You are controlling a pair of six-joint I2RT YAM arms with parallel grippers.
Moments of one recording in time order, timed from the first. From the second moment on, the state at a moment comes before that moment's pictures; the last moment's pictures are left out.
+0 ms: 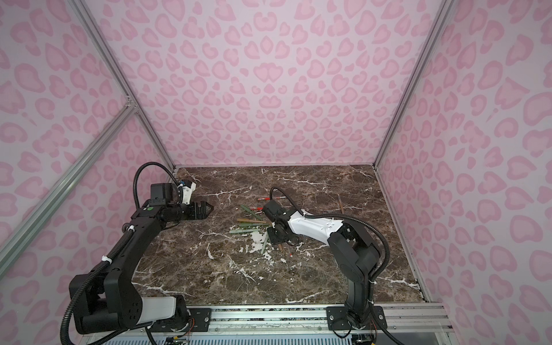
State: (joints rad) left arm 0.08 1.34 1.02 -0.56 0.45 0.01; right arm 0.77 1.83 1.27 -0.68 -0.02 0.45
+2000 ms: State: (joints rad) left arm -0.03 1.44 1.04 -0.36 1.01 -0.31; right arm 0.88 1.81 1.39 -0.17 -0.30 0.49
